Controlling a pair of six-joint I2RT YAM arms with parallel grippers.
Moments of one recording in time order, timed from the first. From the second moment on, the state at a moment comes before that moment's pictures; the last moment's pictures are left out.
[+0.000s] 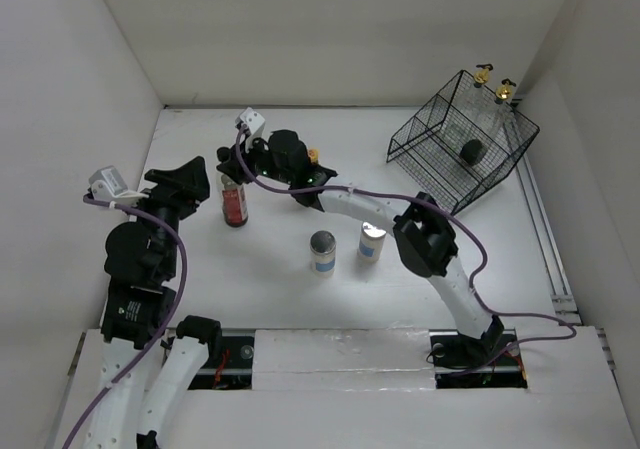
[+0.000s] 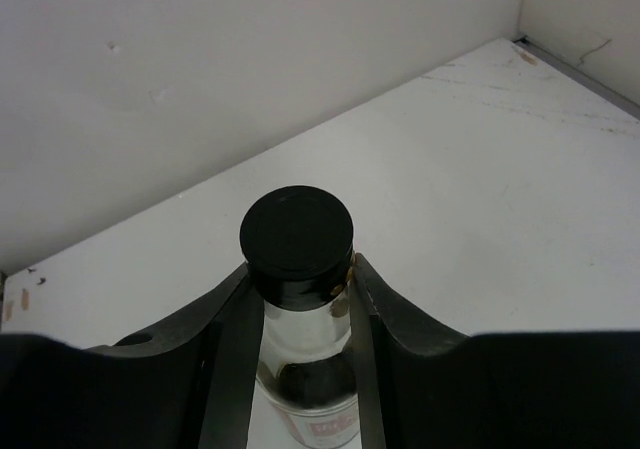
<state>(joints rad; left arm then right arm) -0.22 0.49 0.89 -0.28 -0.29 -0.70 0.92 2.31 2.00 0.28 -0.22 0.15</state>
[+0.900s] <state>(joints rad) -0.22 0.68 0.84 -0.18 0.05 -0.65 0.38 1.52 1.64 0.37 0.01 0.24</state>
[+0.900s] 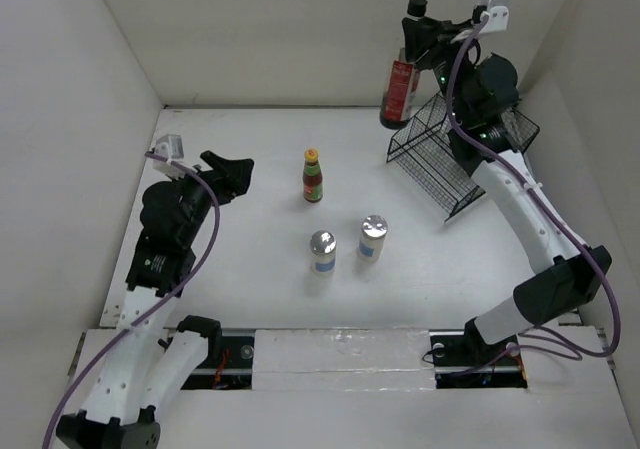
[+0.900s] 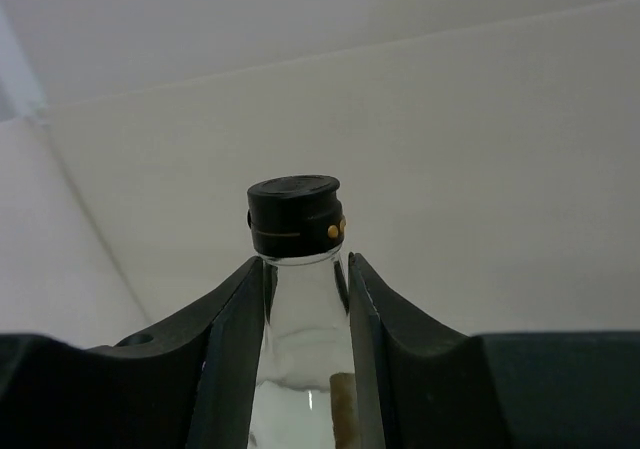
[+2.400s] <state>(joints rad) -0.22 0.82 0.89 -0.23 0.11 -0.62 0.16 1.71 1.50 0.51 0.37 -0.05</state>
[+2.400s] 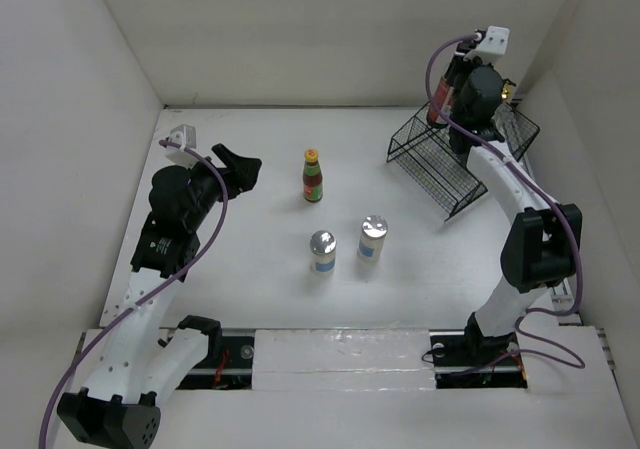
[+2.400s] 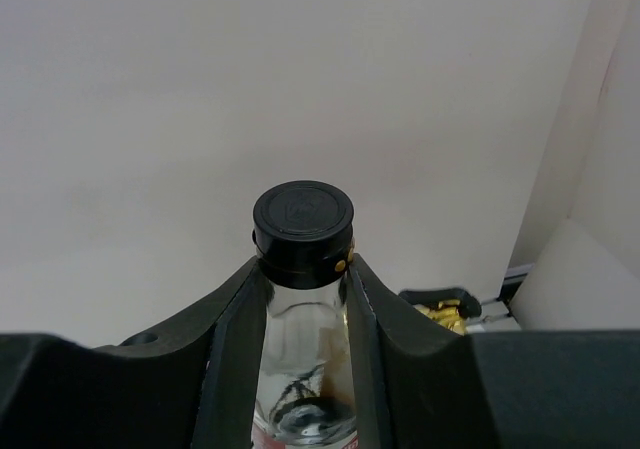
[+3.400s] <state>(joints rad) -0.22 0.80 0.89 -0.23 0.12 -0.62 0.16 1.71 1.21 0.61 0.43 0.03</state>
